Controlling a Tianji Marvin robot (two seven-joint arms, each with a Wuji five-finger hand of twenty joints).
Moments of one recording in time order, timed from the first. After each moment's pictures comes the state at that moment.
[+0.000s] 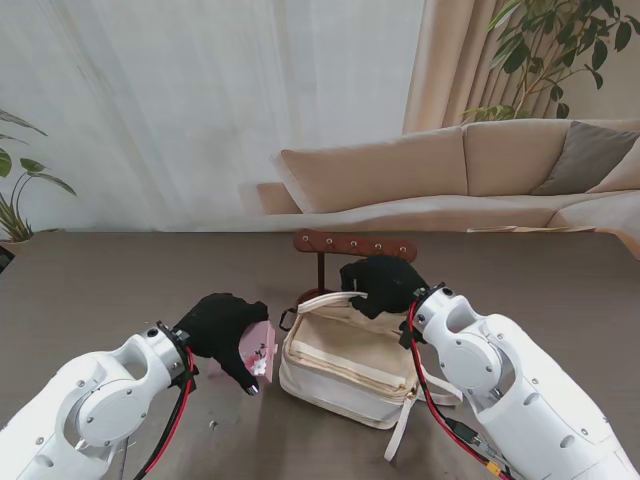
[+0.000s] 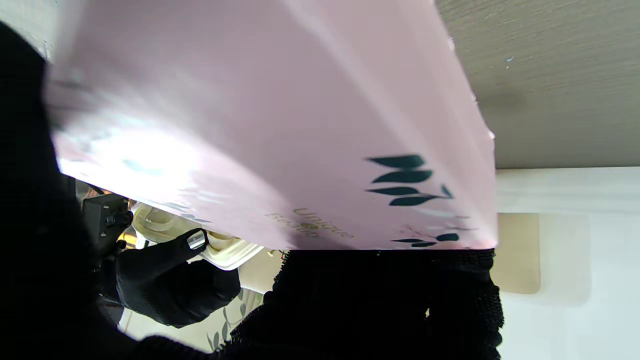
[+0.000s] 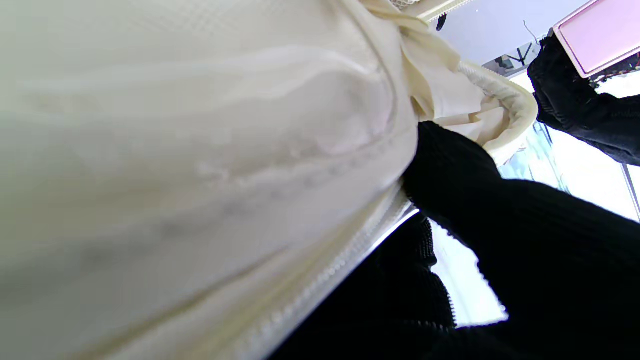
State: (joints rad) left arm 1.65 -1.04 -1.33 -1.81 0.87 -0.36 -0.17; right arm -1.34 -1.08 1.08 -1.60 -0.71 -0.23 0.04; left_hand 0.53 -1.00 0.33 -0.19 0.70 0.37 0.77 0.48 1.15 0.30 0.16 0.96 0.95 0.35 0.45 1.40 0.55 0.32 1.22 0.59; right_hand 0.52 -0.86 1.39 -0.39 0.89 -0.08 1.12 0.23 1.29 0.01 0.82 0.76 1.28 0.05 1.23 0.70 0.76 0.22 1.40 0.59
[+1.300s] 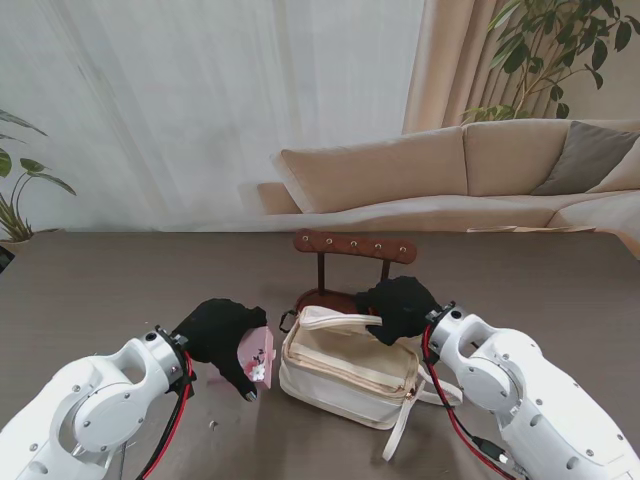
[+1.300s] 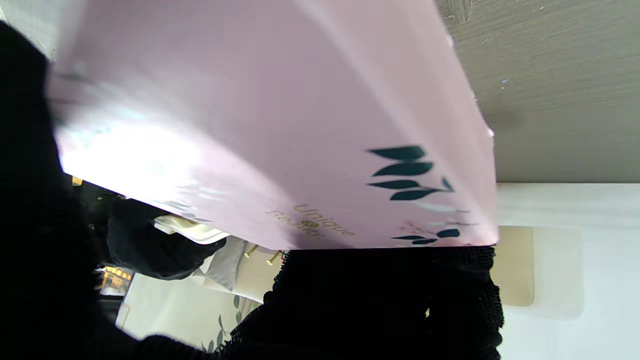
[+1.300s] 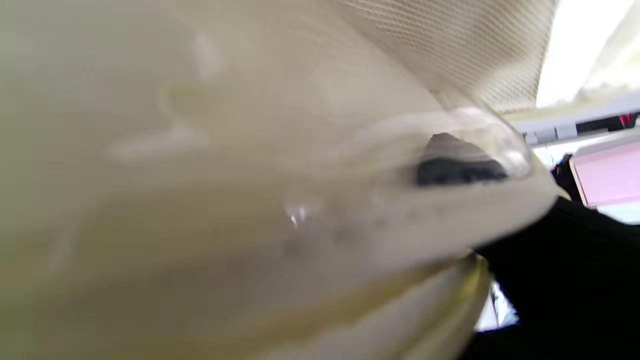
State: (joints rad) left arm 1.68 -1.03 -1.34 -1.84 0.86 -0.34 -0.20; right arm -1.39 -1.04 1.11 -1.56 -0.95 -0.35 -0.01; left_hand 0.53 -1.00 0.33 -0.21 0.70 0.37 0.77 0.48 1.15 0.30 0.16 0.96 0.95 0.35 0.46 1.40 0.55 0.32 1.22 0.59; right_hand 0.46 -0.76 1.35 -0.33 0.82 -0.14 1.16 0.21 1.25 0.00 0.76 0.61 1.28 0.04 0.90 0.61 0.76 0.23 1.32 0.52
